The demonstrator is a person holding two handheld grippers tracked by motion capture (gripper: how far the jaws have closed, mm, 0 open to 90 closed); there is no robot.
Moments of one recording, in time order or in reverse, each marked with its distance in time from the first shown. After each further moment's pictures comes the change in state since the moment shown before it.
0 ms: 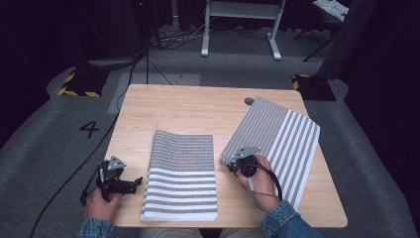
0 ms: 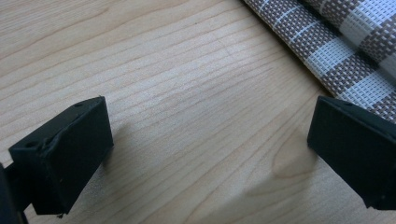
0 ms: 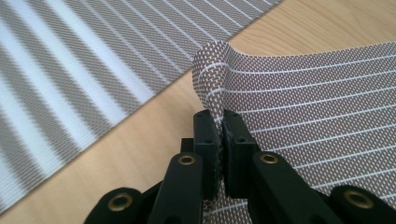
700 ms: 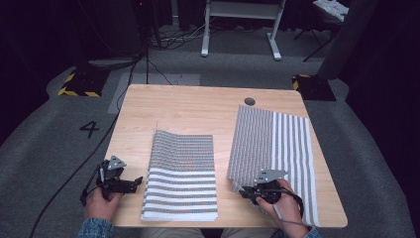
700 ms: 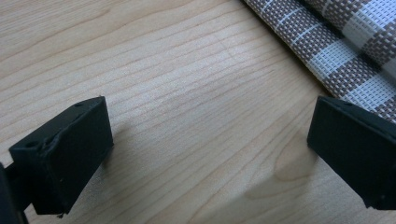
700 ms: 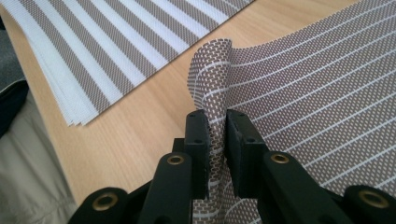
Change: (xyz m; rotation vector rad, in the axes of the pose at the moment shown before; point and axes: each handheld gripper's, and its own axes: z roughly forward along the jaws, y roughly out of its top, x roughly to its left) left arm 0.000 0.001 0.001 -0.002 0.004 0.000; right arm 0.021 -0.063 -0.059 -0.029 0.156 0.053
